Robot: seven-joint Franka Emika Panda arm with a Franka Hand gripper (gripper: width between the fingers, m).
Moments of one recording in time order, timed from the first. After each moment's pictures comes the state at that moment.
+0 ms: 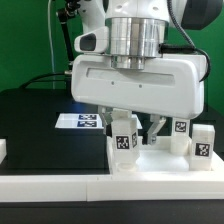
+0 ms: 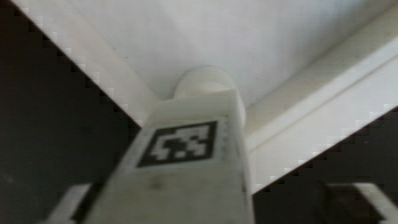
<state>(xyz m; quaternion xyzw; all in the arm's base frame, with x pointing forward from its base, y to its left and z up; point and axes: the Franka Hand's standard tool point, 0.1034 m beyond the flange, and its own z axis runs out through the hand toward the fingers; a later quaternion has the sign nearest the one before) 0.629 0.006 0.075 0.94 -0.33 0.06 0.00</state>
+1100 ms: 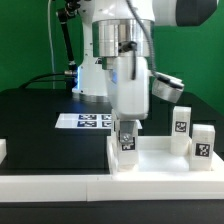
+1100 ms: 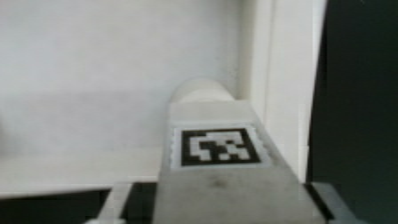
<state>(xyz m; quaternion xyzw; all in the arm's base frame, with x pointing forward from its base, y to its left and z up) 0.621 0.004 0.072 0.66 -0.75 0.04 -0.07</state>
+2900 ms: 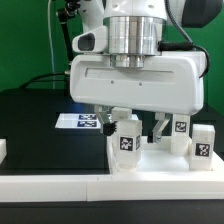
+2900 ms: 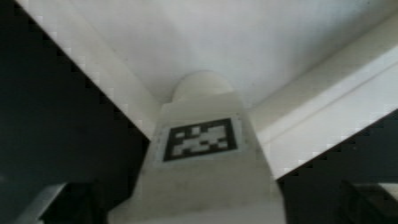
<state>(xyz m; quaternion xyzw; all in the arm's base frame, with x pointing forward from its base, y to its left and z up) 0.626 0.008 0.076 0.95 -0.32 0.07 -0.01</state>
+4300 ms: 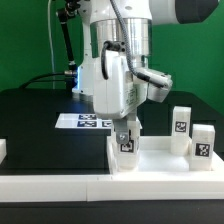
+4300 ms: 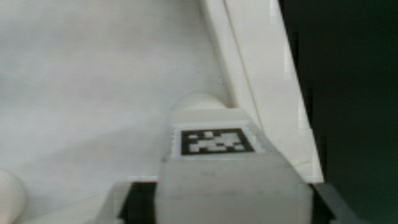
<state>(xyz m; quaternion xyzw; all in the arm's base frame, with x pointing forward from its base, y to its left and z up) 0.621 0.003 0.072 0.60 -0.80 0.02 -0.08</state>
